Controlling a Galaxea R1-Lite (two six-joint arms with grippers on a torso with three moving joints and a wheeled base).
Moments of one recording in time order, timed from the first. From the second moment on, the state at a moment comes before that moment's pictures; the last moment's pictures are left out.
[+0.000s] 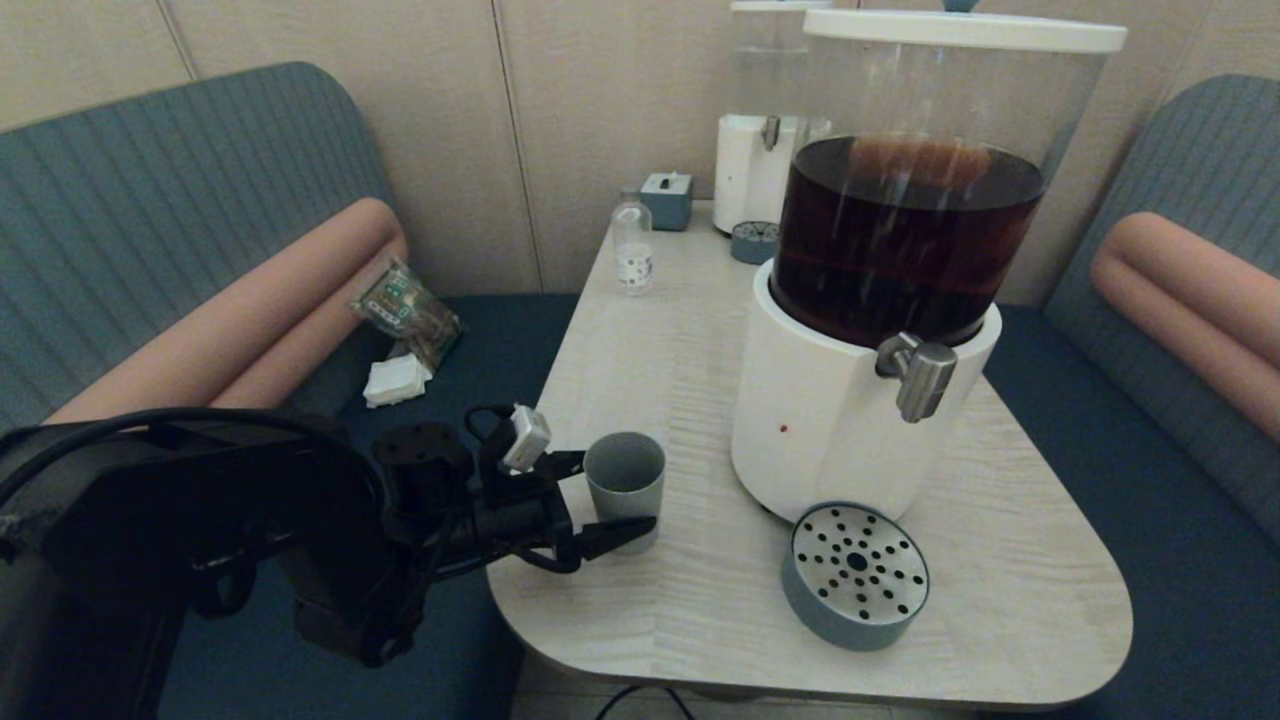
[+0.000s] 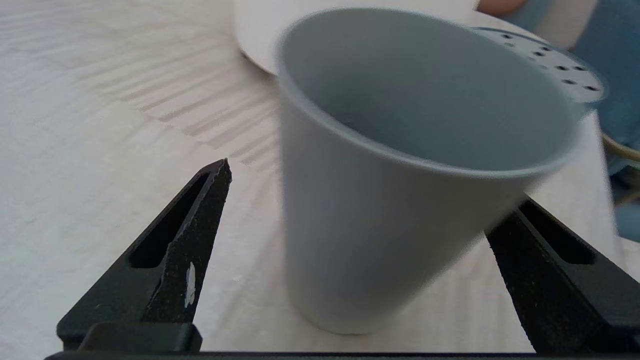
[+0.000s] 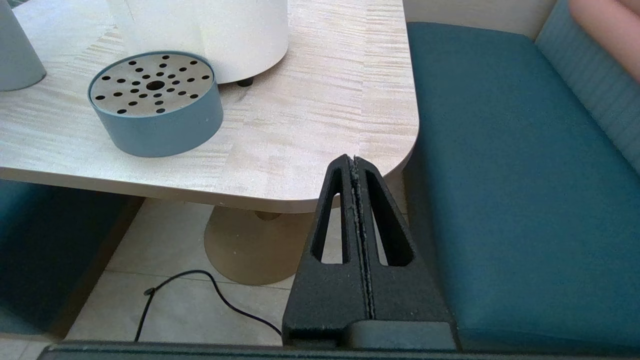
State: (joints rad) left arm -0.30 2.32 -0.76 -1.52 -0.86 0.04; right arm 0.01 0.00 0.00 -0.01 -0.02 0.00
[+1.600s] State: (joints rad) left arm -0.53 2.04 -0.64 -1.52 -0.67 -0.02; right arm 0.01 0.00 0.00 -0.01 -0.01 0.01
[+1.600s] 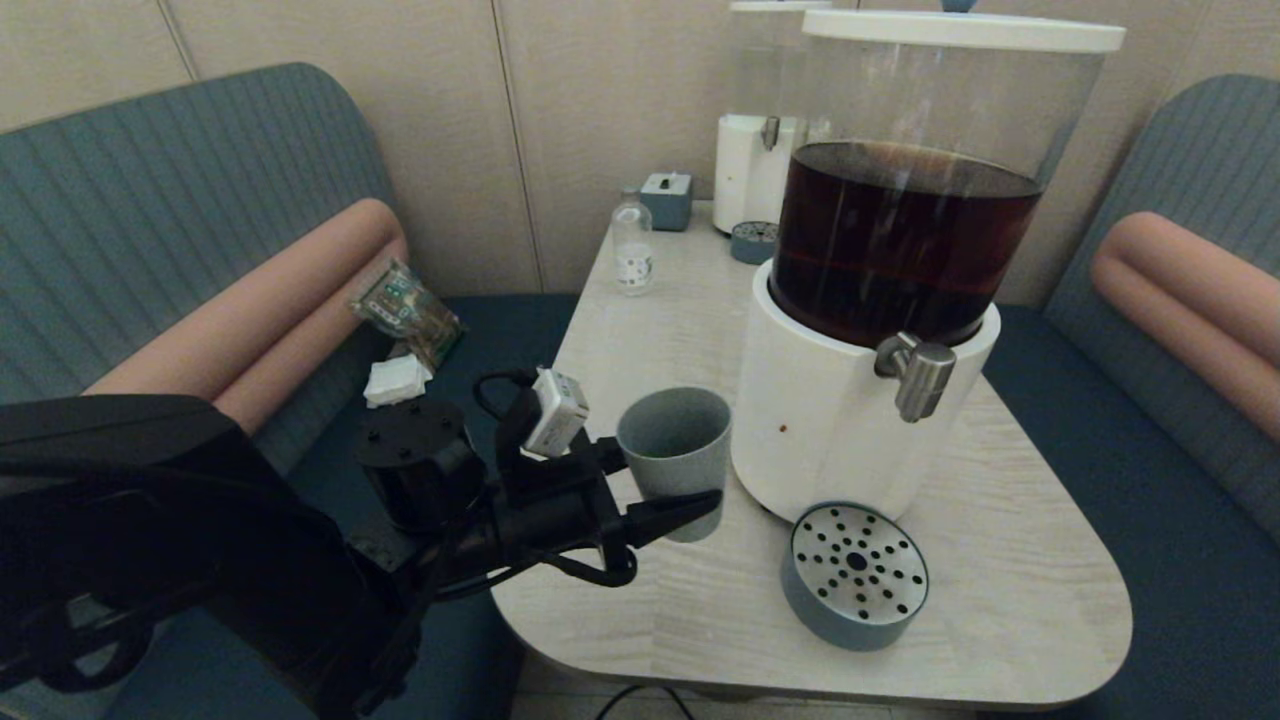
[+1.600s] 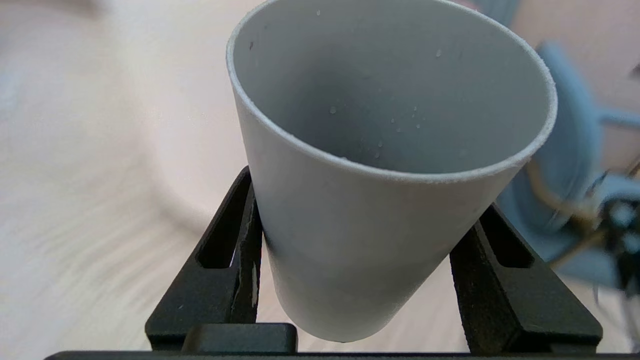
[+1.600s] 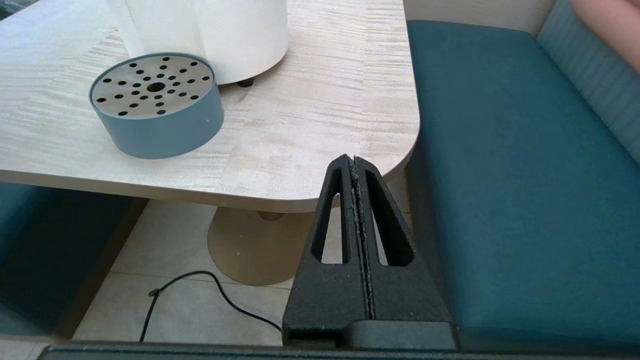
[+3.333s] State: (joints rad) left arm -0.79 2.39 -1.02 -1.52 -0.50 -0.07; right arm 0.01 0.00 0.00 -0.01 -0.02 0.01
